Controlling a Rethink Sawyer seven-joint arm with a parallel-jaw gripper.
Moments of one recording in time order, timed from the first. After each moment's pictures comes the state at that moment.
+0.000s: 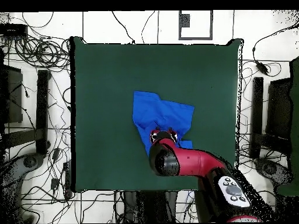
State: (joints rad) arm -0.39 -0.63 0.08 1.95 -0.33 -0.04 1.74
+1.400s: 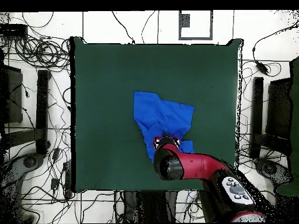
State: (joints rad) arm -0.43 -0.58 0.08 1.96 -0.41 -0.04 1.74
